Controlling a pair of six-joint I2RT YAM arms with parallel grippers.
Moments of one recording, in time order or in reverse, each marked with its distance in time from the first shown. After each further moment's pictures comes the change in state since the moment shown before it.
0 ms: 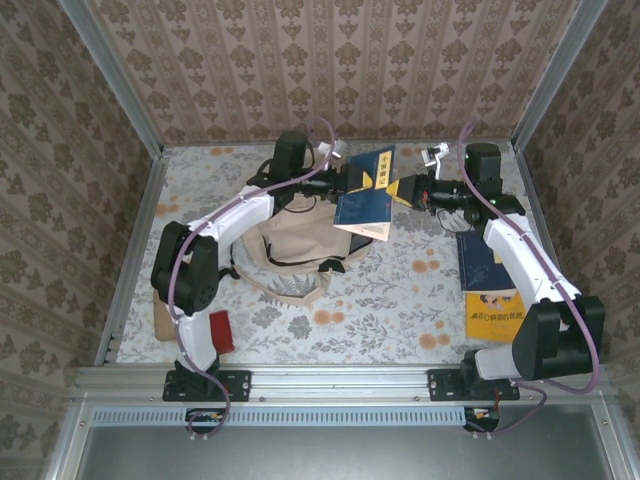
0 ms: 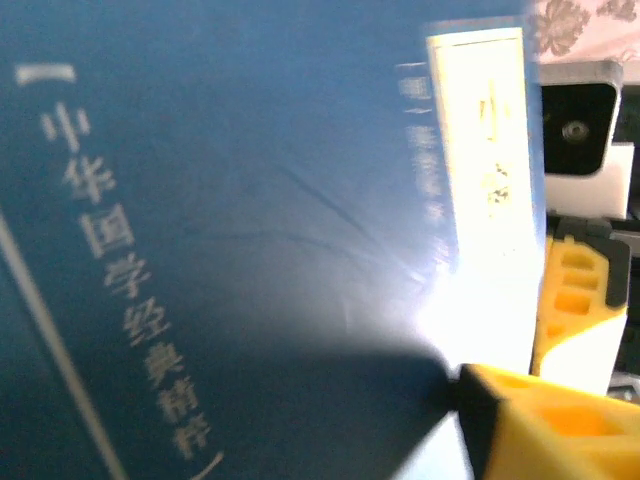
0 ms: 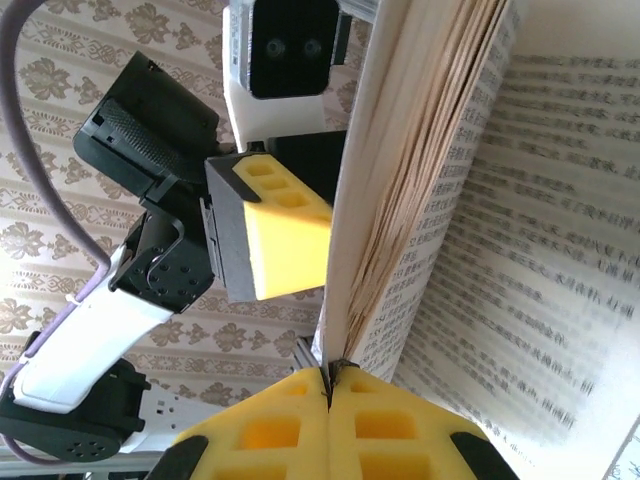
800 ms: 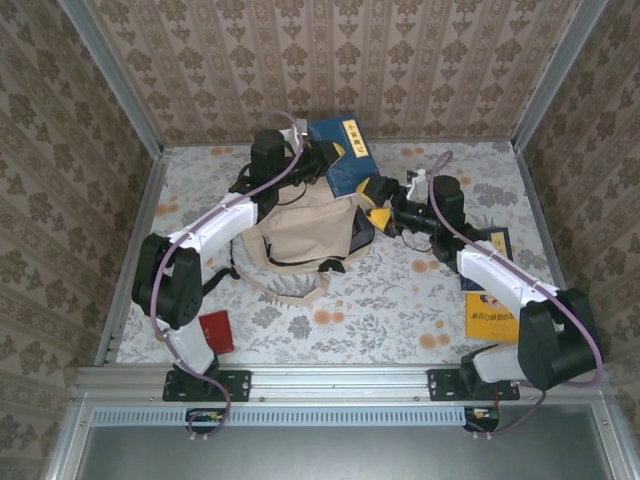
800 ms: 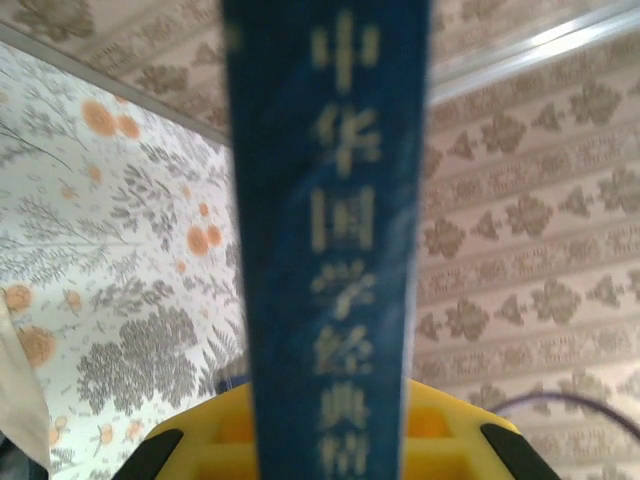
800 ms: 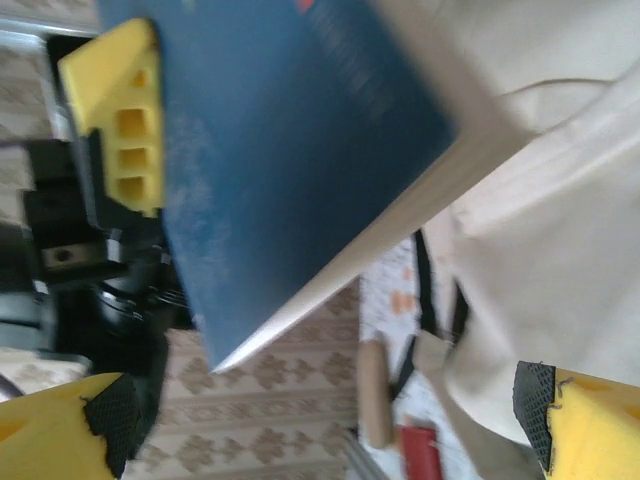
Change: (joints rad) left arm 0.038 -0.127 -0.131 0.254 -0.496 -0.290; right arm 0.242 -0.004 -0.309 0.616 0.424 0.574
